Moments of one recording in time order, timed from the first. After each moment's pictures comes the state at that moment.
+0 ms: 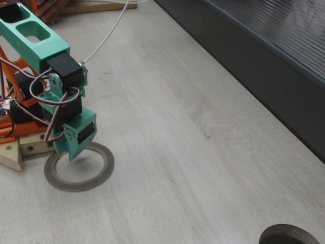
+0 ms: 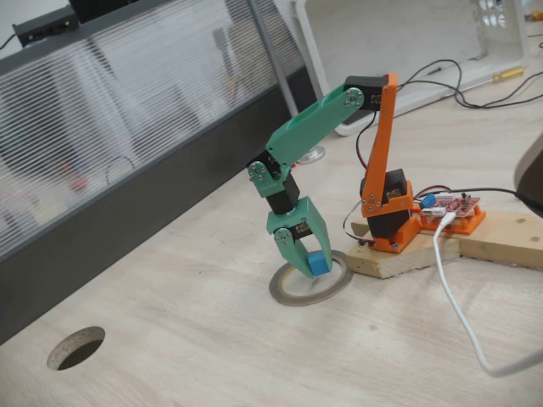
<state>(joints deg) 53.9 112.4 135.0 77.3 82.6</state>
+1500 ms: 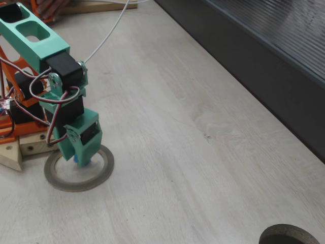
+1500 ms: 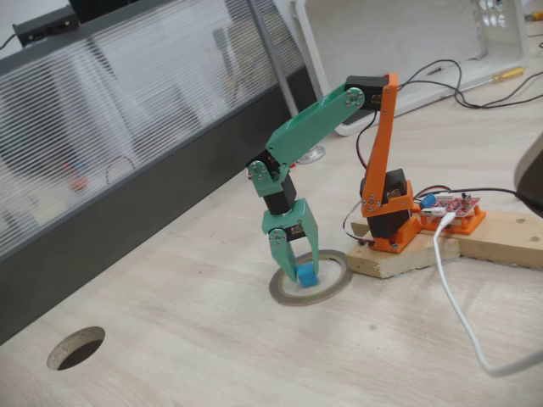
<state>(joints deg) 53.9 112.4 135.0 73.9 82.6</state>
